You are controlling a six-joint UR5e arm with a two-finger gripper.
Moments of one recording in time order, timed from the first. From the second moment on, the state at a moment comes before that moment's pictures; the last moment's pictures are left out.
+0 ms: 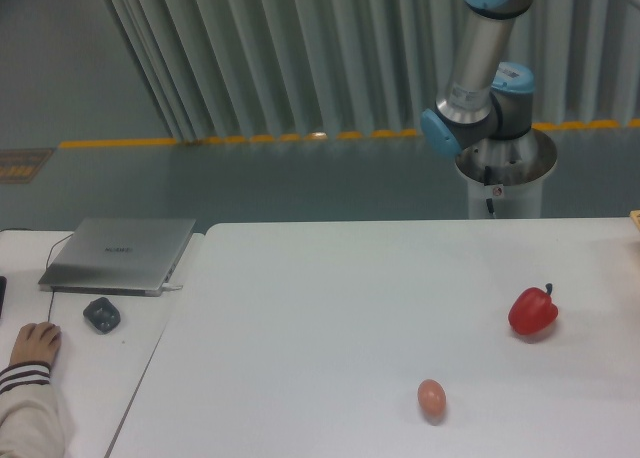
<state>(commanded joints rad) 2.81 -1.99 -1.48 -1.08 1.59 2.21</state>
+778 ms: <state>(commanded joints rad) 2.80 -2.01 -1.50 -1.07 1.65 2.22</state>
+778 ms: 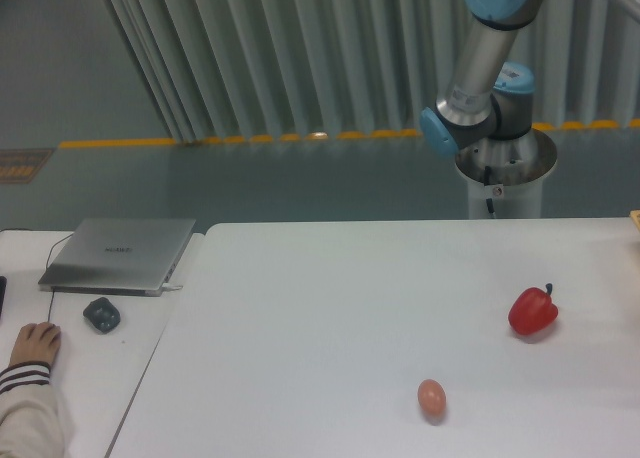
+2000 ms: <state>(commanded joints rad) 2.78 -2.03 -1.49 -1.07 1.70 2.22</state>
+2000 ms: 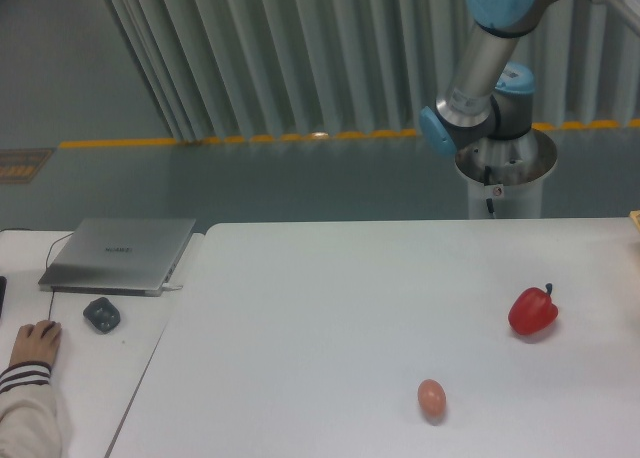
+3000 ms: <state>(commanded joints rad) 2.62 -1.92 -1.45 -1.10 1.71 1.90</state>
